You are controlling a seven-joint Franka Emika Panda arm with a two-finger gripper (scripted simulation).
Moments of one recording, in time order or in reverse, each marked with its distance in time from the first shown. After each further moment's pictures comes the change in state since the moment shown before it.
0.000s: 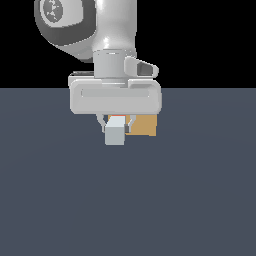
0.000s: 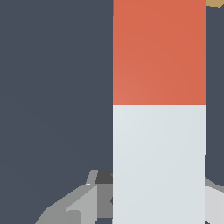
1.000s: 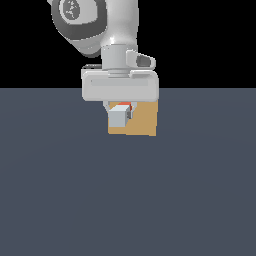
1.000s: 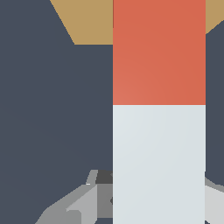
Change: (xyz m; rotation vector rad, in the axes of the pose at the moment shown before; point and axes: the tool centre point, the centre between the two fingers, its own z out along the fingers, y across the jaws) arm 0.056 0.006 -0.022 0.000 -0.001 0.110
